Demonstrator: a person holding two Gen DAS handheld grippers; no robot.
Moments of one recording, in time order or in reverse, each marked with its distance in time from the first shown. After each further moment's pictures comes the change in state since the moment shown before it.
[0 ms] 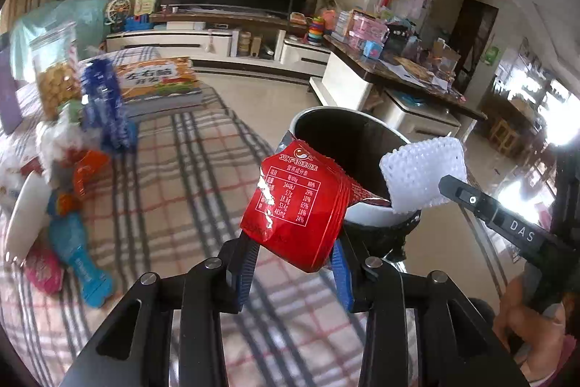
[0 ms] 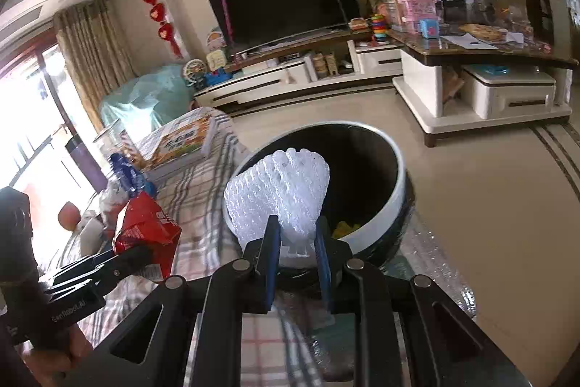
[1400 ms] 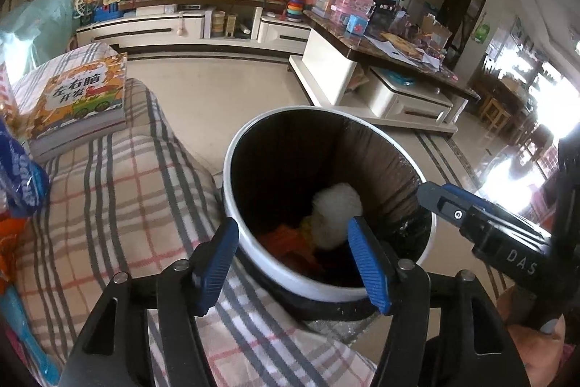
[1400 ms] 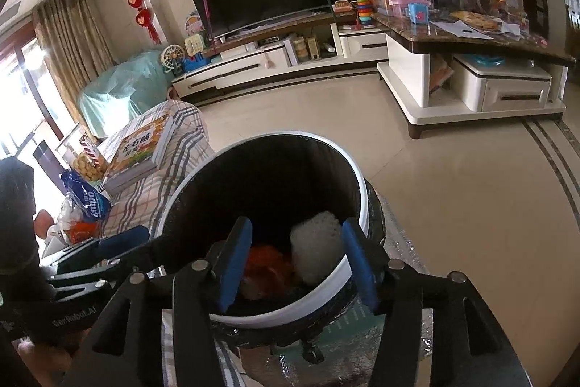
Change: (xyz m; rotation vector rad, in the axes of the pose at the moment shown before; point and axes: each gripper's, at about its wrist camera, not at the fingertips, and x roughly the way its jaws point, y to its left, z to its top) left arm 0.093 -0.043 0.053 0.017 0.088 -0.042; right arm 0.044 -0.041 0.036 0.010 0.083 -0.052
